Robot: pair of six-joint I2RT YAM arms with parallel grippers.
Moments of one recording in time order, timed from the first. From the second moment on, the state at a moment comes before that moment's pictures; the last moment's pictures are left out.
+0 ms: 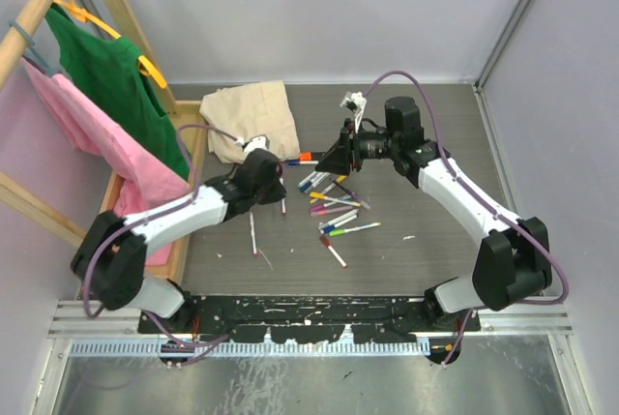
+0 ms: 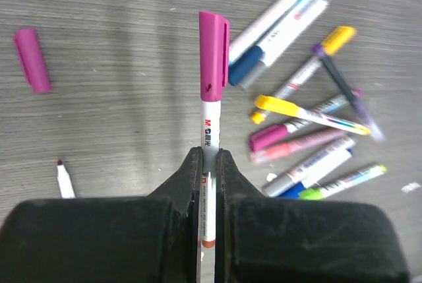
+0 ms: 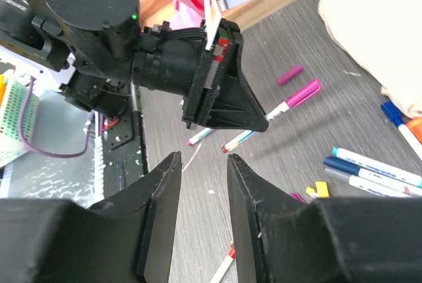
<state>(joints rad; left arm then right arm) -0.70 1.52 0.97 -0.28 -0.25 -0.78 0.38 1.43 1.11 -0.12 -0.99 0.10</state>
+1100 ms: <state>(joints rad) -0.71 1.04 0.46 0.87 0.14 -0.77 0.46 1.37 0.69 1.03 -1.07 0.85</state>
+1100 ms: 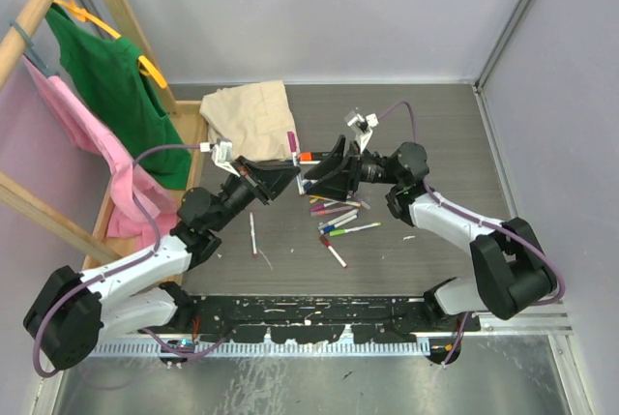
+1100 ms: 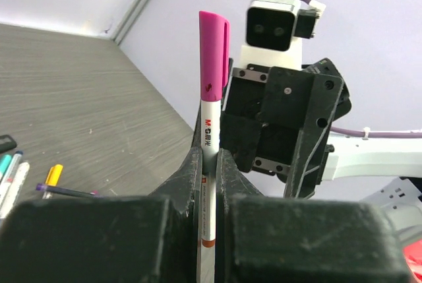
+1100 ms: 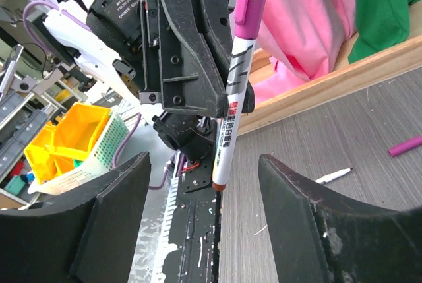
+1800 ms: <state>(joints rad) -0.74 1.13 0.46 1.02 0.18 -0.77 0.54 1.40 0.71 0.91 -1.01 0.80</state>
